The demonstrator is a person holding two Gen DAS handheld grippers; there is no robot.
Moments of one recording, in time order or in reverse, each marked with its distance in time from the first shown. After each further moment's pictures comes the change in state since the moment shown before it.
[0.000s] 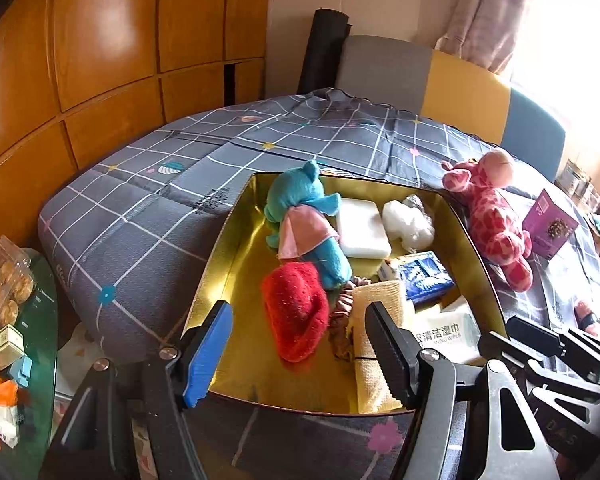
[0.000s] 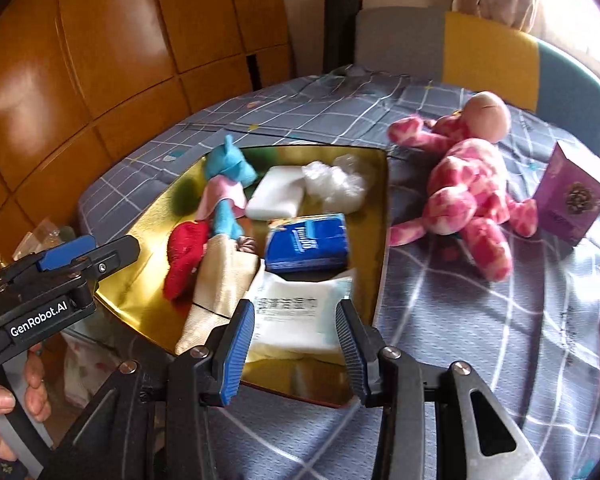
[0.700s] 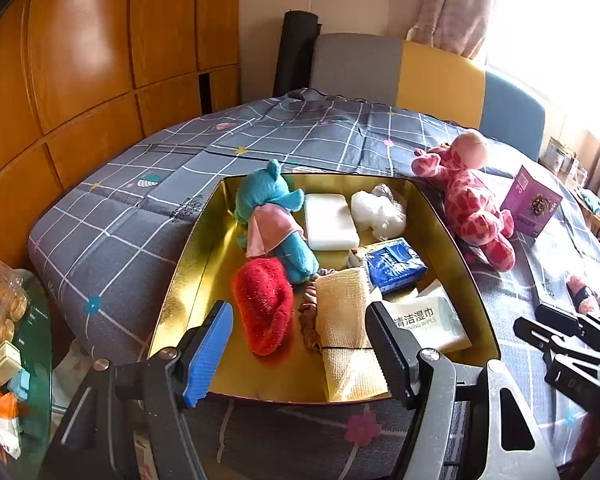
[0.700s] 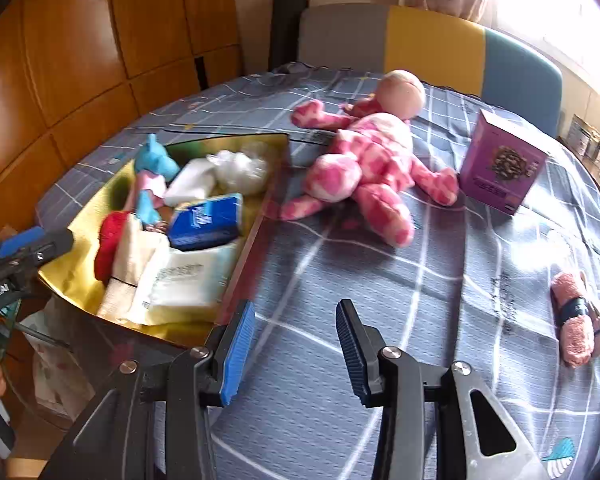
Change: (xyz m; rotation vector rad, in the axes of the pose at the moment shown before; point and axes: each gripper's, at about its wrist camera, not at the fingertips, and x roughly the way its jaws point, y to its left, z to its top) left arm -0.007 -0.029 -0.009 0.086 -0.009 -0.027; right arm -0.023 -0.067 -0.027 0.060 0.009 -0.157
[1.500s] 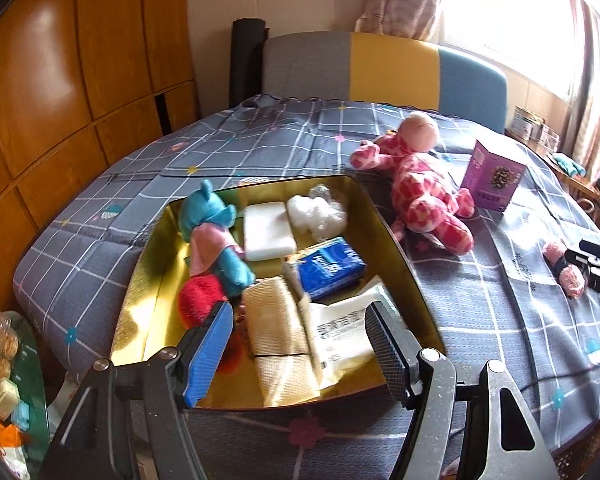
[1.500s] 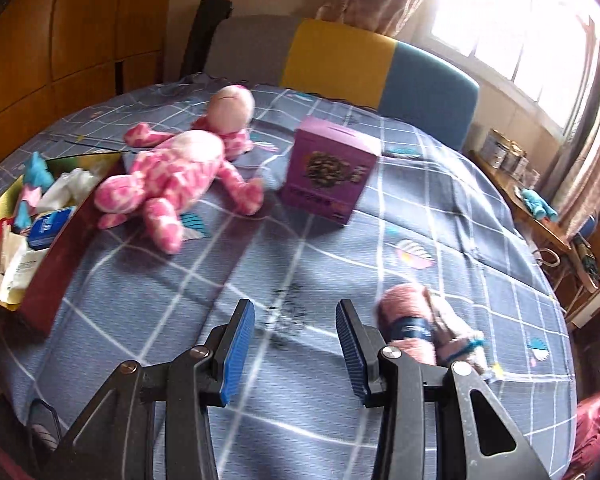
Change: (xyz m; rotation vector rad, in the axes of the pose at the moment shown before) left arm -0.008 -0.058 0.007 0.144 -0.007 -0.069; right arm -0.047 -0.147 -0.001 -0.006 -0.040 -0.322
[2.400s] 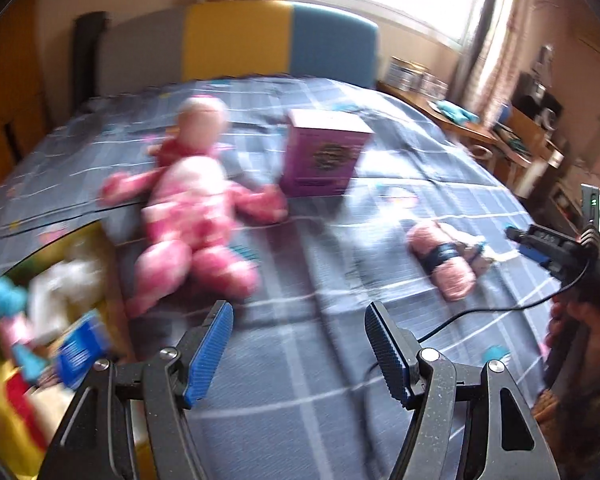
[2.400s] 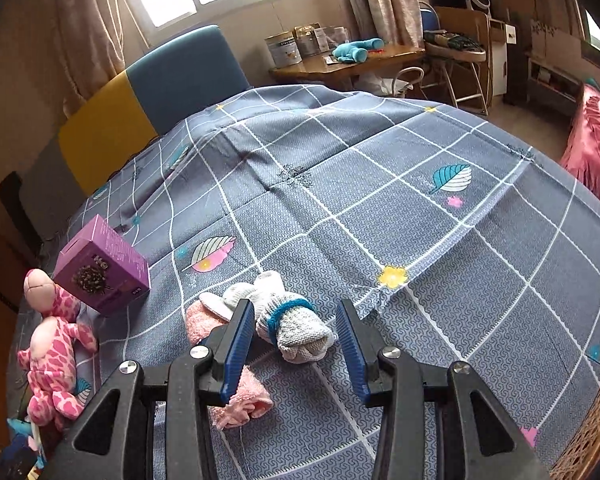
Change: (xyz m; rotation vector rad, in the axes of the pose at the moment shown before) left arm 0.052 -0.197 0.076 0.217 0.158 -0.436; right arm 0.012 -0.206 -0.065 0.891 0.033 -0.140
